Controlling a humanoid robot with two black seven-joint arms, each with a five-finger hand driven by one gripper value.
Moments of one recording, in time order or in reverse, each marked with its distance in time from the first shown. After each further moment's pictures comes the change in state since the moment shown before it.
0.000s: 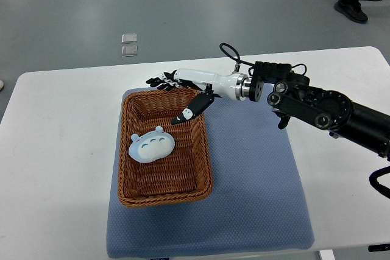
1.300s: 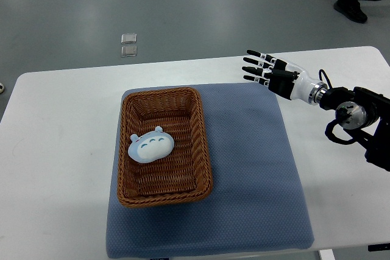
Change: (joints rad) left arm 0.000 0.000 0.000 0.000 0.000 0.000 0.000; right arm -0.182 -0.157 0.053 -0.196 1.027 0.068 -0.172
